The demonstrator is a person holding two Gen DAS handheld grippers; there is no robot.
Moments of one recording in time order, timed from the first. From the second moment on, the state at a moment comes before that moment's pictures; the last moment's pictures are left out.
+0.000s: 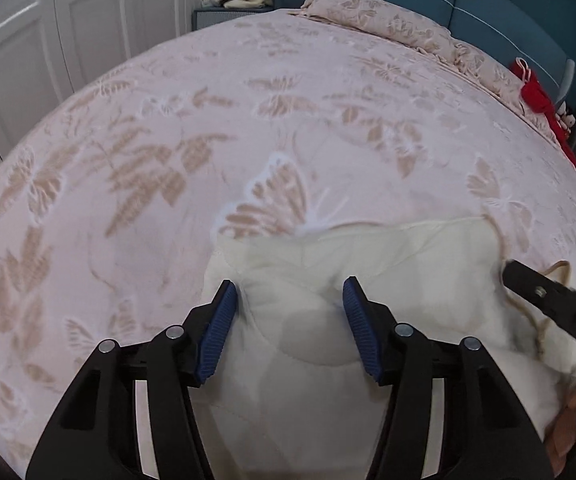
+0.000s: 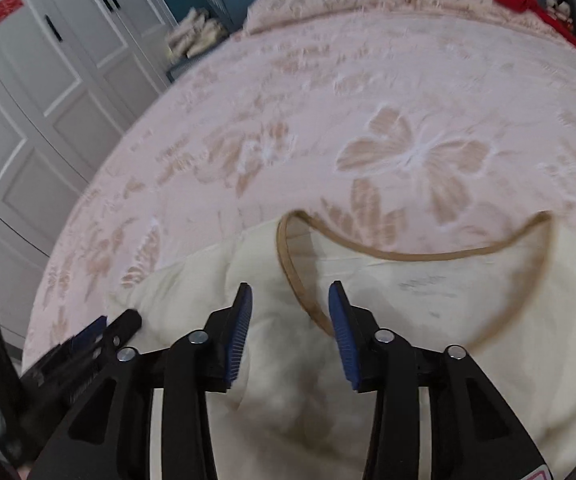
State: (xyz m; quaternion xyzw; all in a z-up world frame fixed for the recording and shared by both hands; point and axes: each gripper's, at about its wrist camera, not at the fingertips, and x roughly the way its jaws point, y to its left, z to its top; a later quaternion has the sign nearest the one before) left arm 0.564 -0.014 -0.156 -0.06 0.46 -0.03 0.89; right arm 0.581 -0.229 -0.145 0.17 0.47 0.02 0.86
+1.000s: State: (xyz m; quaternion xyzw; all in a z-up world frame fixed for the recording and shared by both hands) left arm 0.522 -0.196 -0.116 0.04 0.45 -0.20 0.87; right arm 0.479 -0.395 -0.162 0.22 0.45 -0.09 0.86
